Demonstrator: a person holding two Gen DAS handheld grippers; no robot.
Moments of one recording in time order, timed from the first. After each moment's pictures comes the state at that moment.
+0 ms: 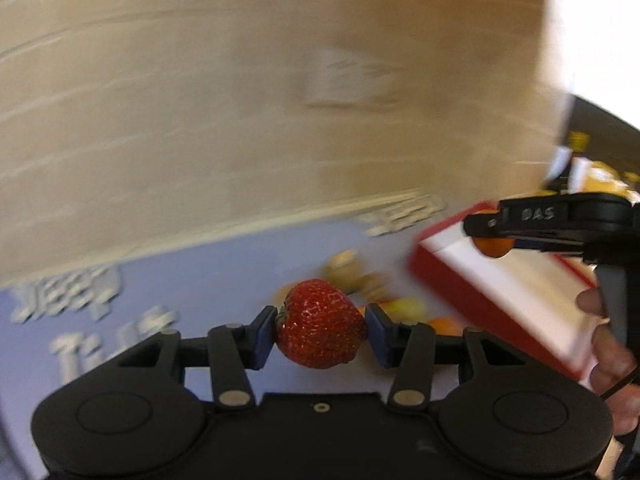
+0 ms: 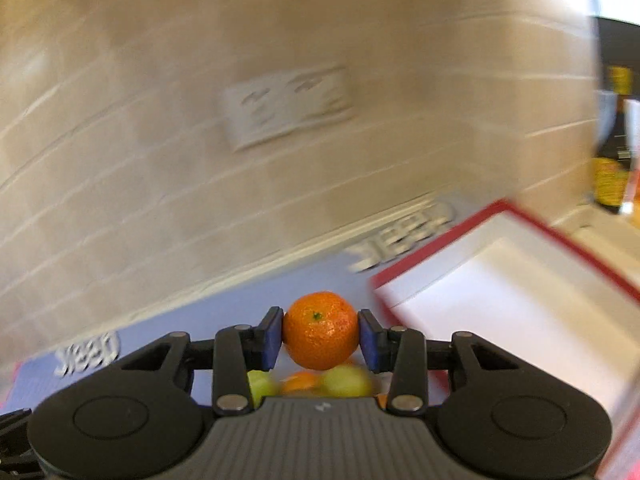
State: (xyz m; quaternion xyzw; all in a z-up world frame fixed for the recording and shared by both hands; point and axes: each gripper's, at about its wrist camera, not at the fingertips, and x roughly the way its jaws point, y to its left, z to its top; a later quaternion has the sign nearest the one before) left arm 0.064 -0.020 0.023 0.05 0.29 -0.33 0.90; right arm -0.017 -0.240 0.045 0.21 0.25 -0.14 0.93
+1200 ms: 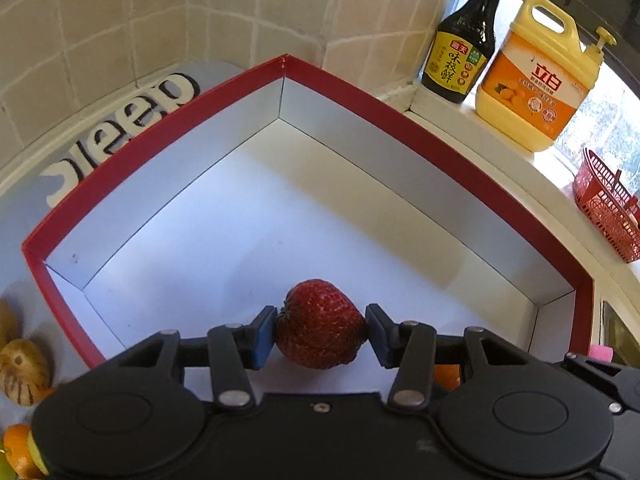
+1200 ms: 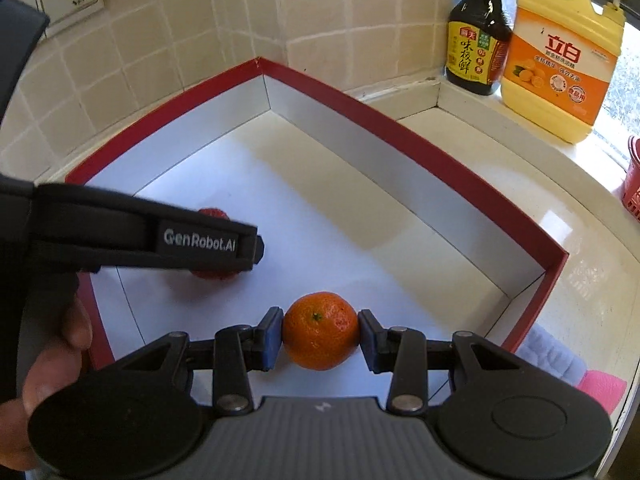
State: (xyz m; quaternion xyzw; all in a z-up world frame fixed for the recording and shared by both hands) left arm 0.108 -0.342 -0.079 0.16 0.46 -0.46 0.74; right arm -0.055 -0.399 -0.097 0.21 0.43 -0.26 0.84
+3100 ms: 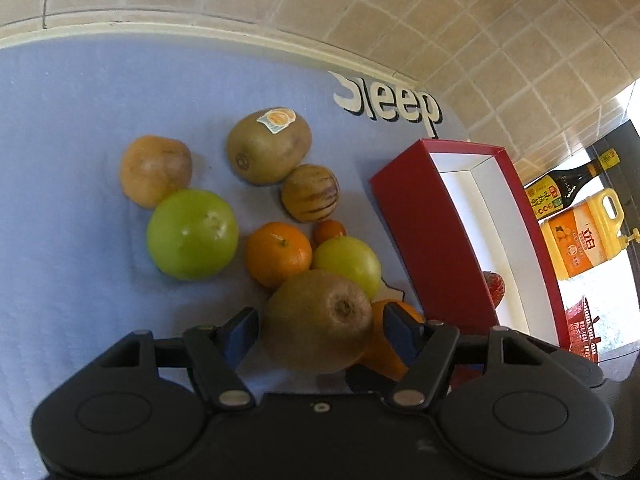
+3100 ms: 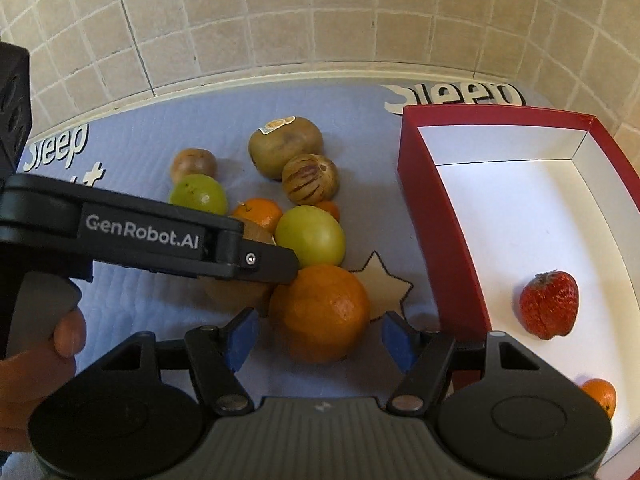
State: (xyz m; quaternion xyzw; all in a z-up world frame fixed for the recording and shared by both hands) left arm 0.169 -0.111 -0.091 -0.10 0.55 -0.35 0.75; right arm 0.030 -0.245 -0.067 0.07 0.48 -0.01 0.88
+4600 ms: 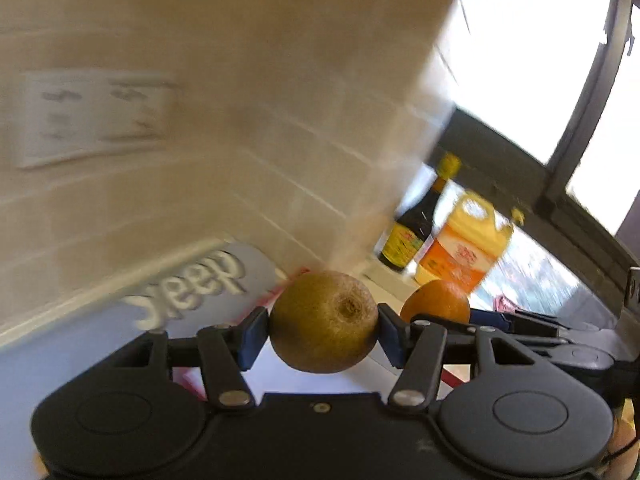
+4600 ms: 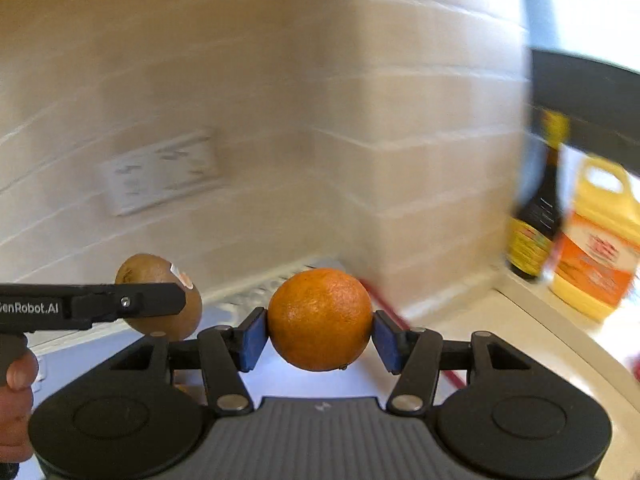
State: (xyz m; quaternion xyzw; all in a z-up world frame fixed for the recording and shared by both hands) left arm 0.149 -0.246 0.077 0.01 0.35 -0.53 0.77; right arm -0.056 -0.413 0.062 0.18 0.26 -0.19 0.93
